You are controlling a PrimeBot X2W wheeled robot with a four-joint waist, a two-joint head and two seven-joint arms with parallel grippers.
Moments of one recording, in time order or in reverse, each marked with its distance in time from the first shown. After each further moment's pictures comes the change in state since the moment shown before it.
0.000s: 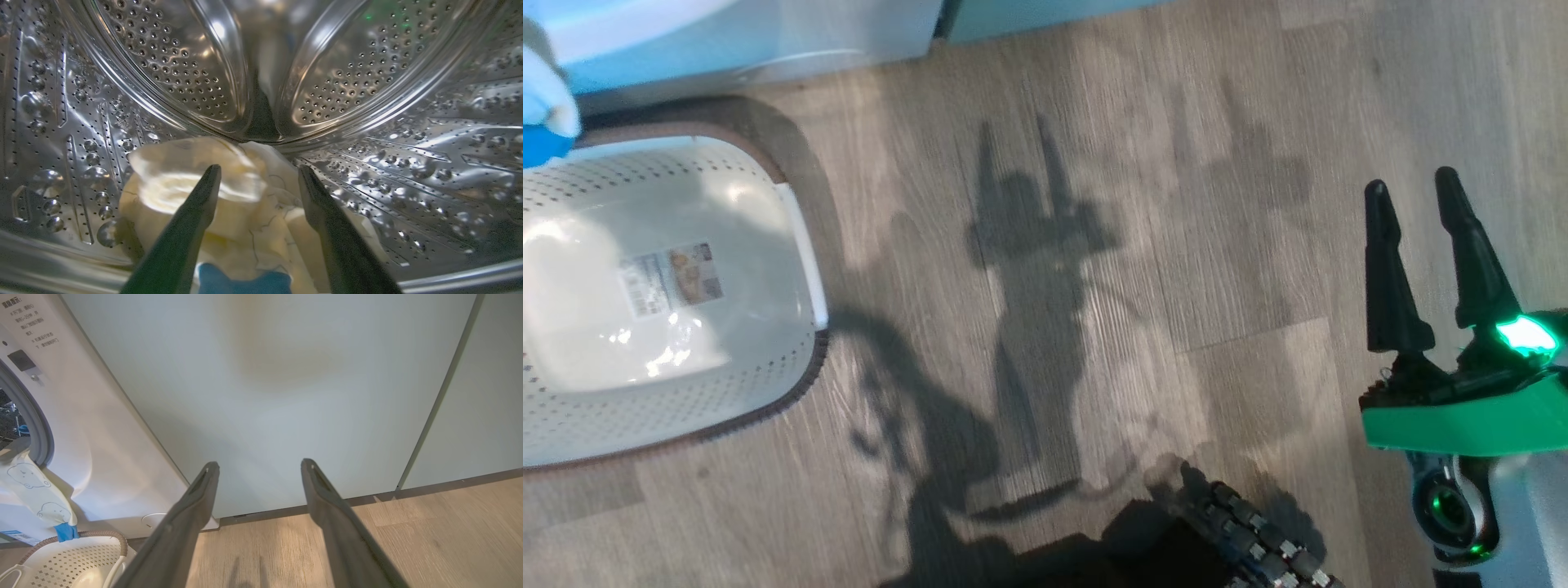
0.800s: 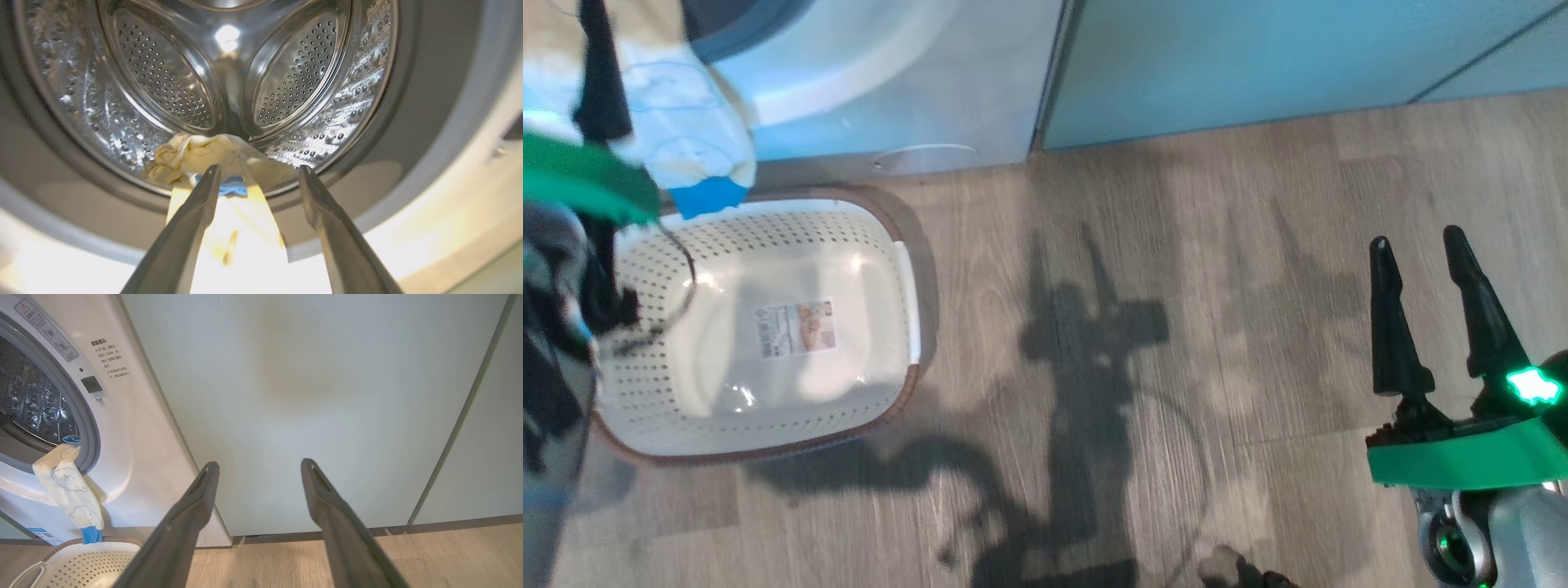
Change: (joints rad) left arm 0.767 -0.130 0.027 -0.582 -0.051 0.175 -0.185; right arm 0.085 0.000 -0.053 0.028 -0.116 0.000 0.000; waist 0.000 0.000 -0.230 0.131
